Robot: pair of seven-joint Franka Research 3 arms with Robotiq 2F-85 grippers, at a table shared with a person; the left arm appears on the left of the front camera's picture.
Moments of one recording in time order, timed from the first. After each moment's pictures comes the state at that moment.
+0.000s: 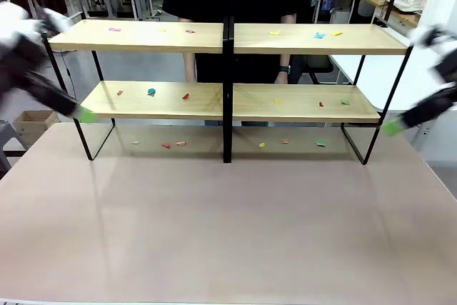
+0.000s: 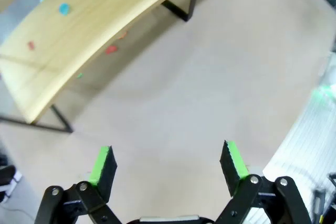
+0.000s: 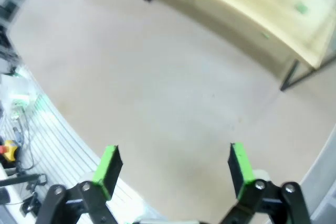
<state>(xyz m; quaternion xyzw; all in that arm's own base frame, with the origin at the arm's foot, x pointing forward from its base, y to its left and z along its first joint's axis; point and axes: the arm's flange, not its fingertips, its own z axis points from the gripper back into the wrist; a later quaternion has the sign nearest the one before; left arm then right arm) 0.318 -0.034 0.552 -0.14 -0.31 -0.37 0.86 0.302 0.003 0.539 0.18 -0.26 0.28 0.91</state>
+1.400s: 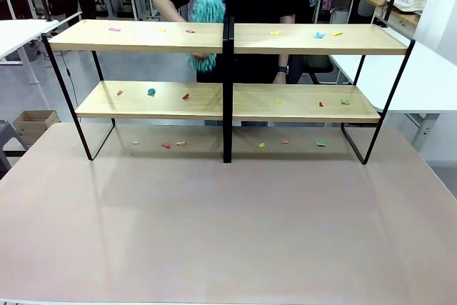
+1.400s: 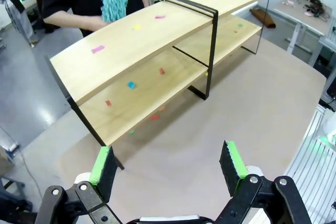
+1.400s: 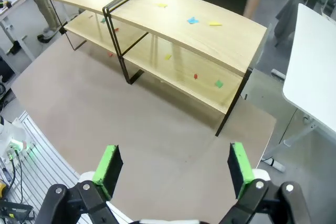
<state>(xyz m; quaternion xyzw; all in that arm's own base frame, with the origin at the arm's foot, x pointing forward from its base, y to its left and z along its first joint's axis) 0.244 0.052 0.645 -0.16 -0.52 -0.32 0.78 0.216 -0.049 0.699 0.13 -0.46 0.26 0.84</state>
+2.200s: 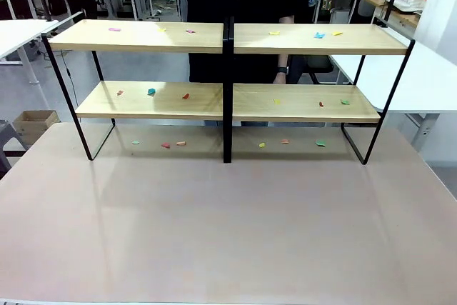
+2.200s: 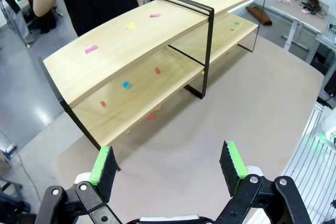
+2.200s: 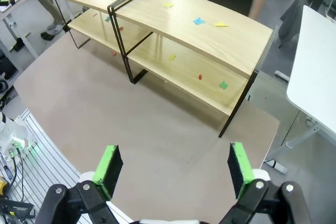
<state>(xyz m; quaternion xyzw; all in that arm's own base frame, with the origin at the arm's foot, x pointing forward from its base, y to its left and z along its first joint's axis) 0.250 0.045 0.641 -0.16 -0.51 -0.33 0.78 0.219 -0.047 0.697 0.13 -0.46 0.26 0.84</state>
